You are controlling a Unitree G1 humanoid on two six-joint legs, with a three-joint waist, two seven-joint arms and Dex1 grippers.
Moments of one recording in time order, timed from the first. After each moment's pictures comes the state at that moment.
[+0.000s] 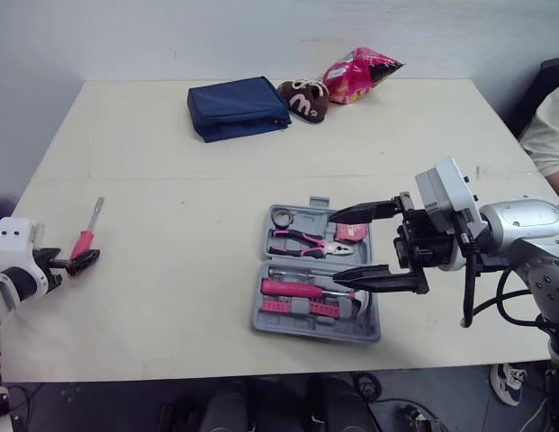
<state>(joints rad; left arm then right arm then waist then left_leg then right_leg) -0.27 0.90 0.42 0.42 -0.37 0.62 -0.57 -0.55 -0.88 -0.05 -0.48 0.85 0.72 1.13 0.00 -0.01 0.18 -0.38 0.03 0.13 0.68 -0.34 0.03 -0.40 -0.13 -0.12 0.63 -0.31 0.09</state>
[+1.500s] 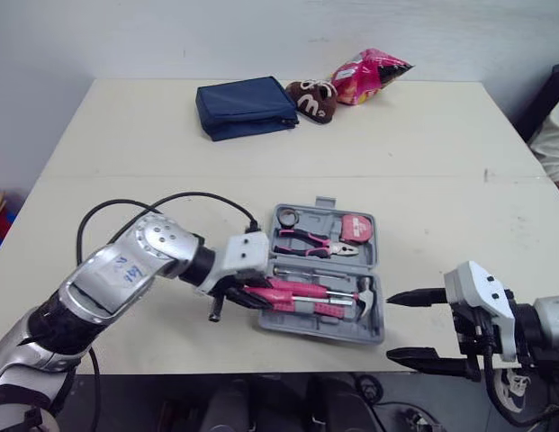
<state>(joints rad) -0.70 0.86 -0.52 -0.47 -0.37 0.87 -1.11 0.26 -1.06 -0.42 -0.72 0.75 0.71 1.11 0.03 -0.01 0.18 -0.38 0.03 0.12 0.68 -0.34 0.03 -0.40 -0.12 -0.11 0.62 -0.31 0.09</state>
